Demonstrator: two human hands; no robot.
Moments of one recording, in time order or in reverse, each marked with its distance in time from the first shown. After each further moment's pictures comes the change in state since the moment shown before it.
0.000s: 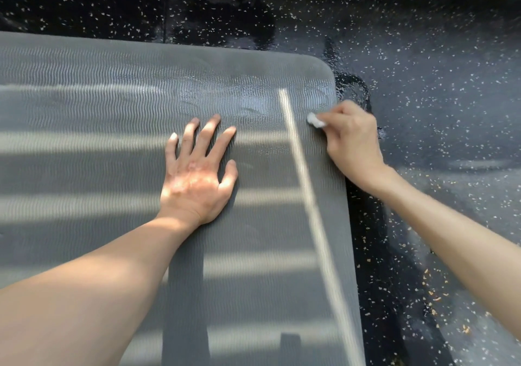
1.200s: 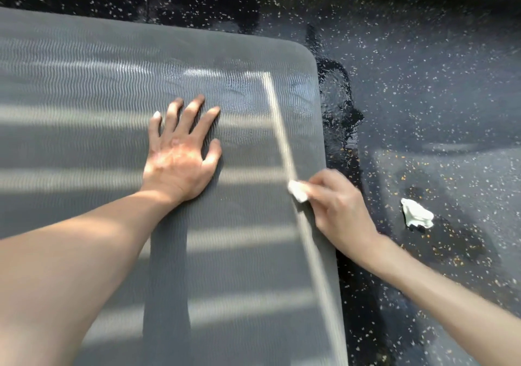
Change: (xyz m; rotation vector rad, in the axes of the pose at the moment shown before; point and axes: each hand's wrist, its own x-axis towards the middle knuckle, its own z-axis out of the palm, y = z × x) left_hand -0.001 -0.001 0.004 -0.015 0.036 0.006; right_hand -0.126 -0.030 -0.029 0.079 -0.190 -0.139
